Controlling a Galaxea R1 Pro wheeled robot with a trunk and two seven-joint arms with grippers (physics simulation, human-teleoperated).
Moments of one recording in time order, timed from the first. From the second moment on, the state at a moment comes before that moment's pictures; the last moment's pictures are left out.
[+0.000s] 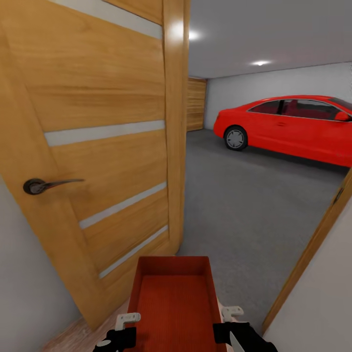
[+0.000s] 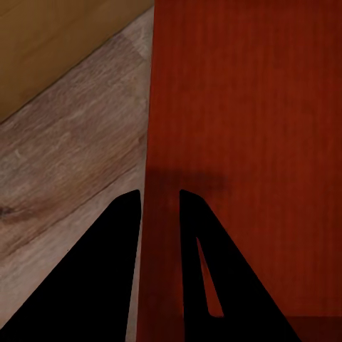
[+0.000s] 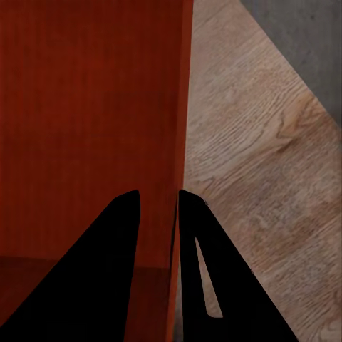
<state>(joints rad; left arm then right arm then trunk) -0.44 -0.09 0.16 -0.26 -0.09 -0.02 0.00 -0.48 0.08 -0.02 -0.34 0.06 0.29 0.02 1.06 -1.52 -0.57</state>
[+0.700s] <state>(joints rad) -0.44 -0.09 0.16 -0.26 -0.09 -0.02 0.00 -0.48 0.08 -0.02 -0.34 0.06 0.29 0.02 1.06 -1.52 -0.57</state>
